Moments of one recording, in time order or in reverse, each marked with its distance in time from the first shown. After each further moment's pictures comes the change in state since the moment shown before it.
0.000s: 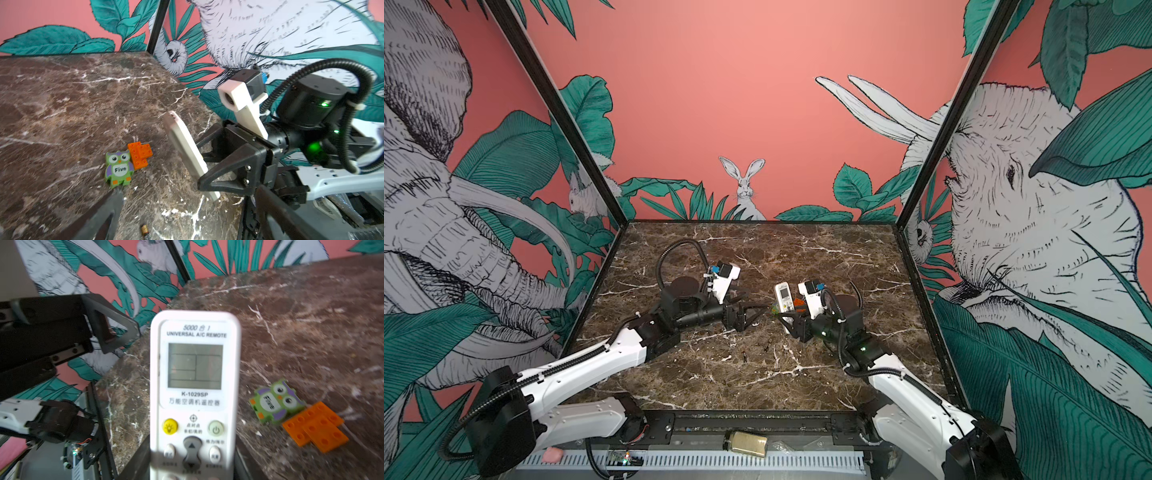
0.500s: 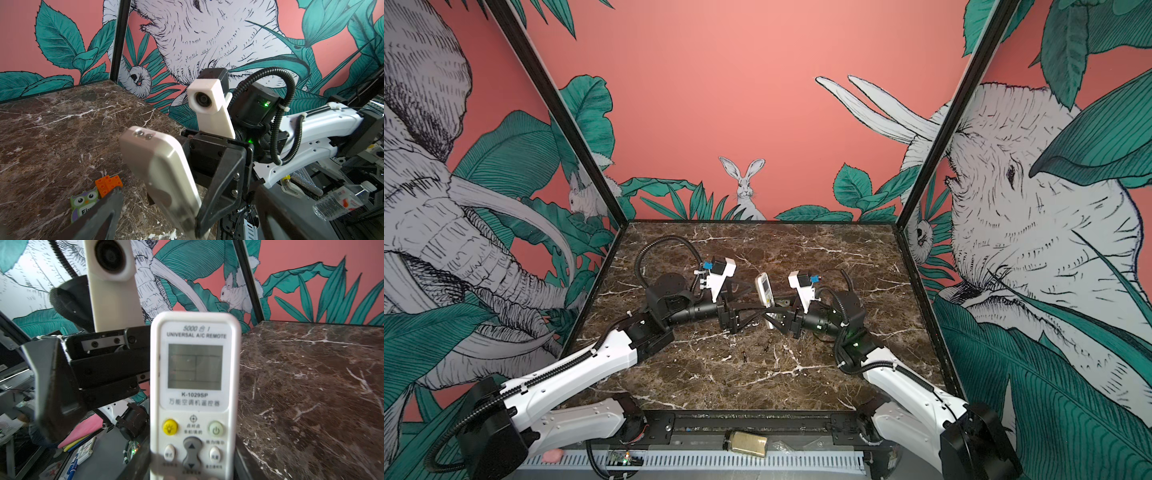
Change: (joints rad) left arm 0.000 -0.055 0.034 0.054 0.146 0.024; right arm 0.063 0.087 0.014 0.414 -0.245 0.148
